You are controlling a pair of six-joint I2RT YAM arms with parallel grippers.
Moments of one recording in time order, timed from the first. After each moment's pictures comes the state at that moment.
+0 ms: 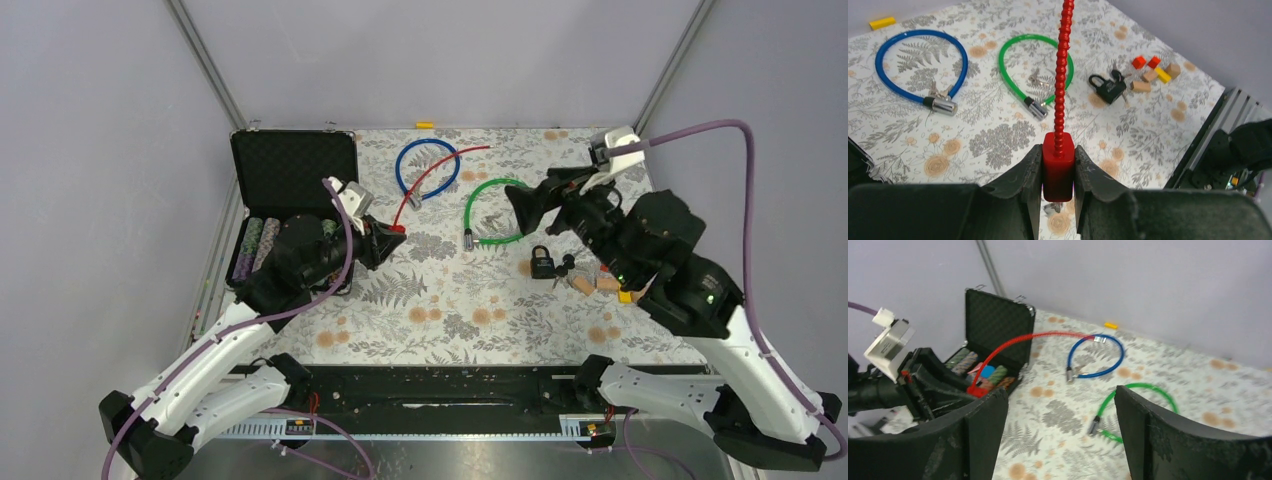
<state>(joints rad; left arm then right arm) -0.64 0.84 0.80 -0.10 0.21 -0.20 0.89 0.89 1.38 -0.51 0.36 0.18</state>
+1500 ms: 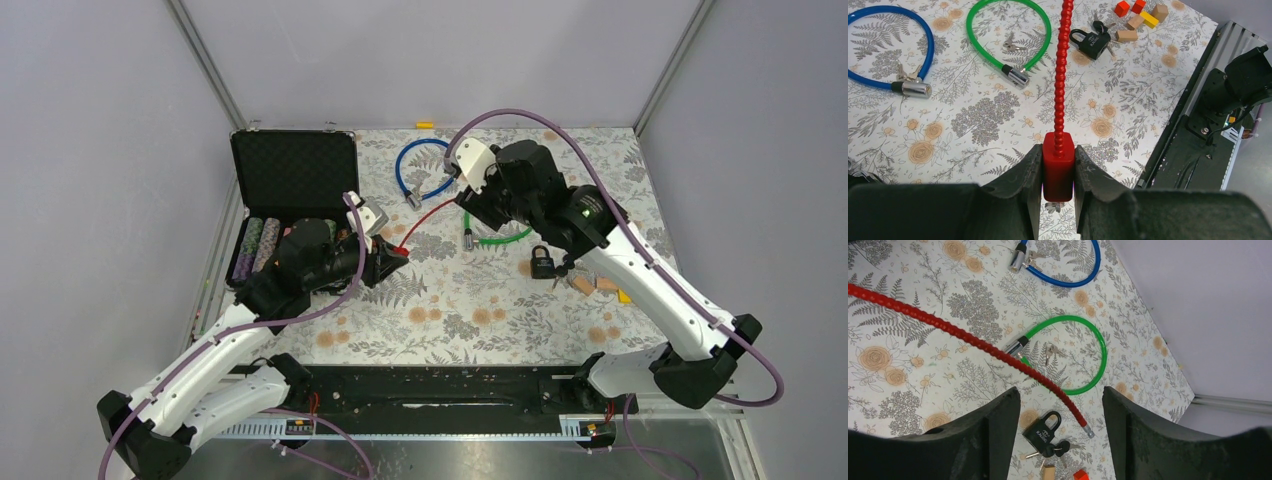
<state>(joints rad) -0.66 0.83 0.80 -0.26 0.34 -0.06 0.78 1.33 1.59 -0.84 0.21 -0.45</state>
